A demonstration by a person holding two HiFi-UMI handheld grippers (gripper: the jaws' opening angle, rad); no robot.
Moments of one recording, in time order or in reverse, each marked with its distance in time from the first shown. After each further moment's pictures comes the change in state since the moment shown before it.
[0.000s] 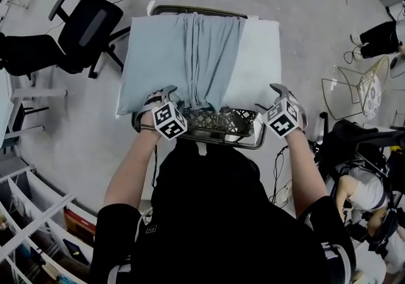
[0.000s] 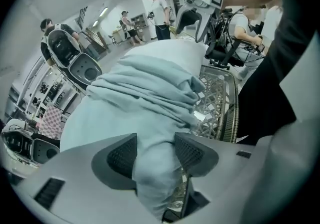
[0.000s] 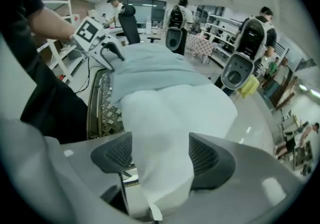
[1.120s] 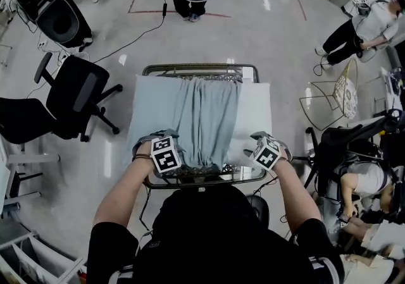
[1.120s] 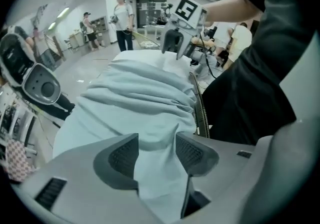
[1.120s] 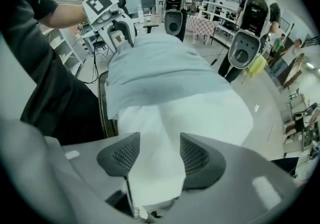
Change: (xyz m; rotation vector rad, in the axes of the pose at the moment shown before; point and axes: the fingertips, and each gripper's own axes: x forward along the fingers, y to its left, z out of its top) left arm -0.034 0.041 -0.005 0.318 -0.026 -0.420; right arm 0.017 0.062 0.026 0.134 0.163 0.122
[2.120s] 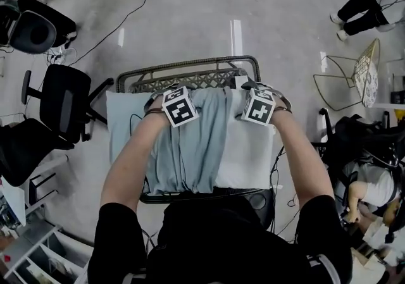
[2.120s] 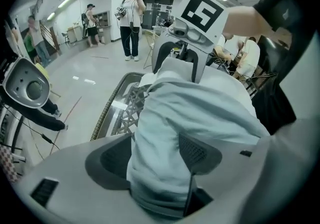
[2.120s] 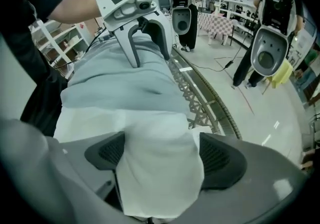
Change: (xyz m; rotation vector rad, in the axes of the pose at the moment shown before) left arm 0.098 0.225 0.162 -0.040 -0.041 -0.088; right arm 0.077 -0.207 0.080 -0.162 0.008 0.208
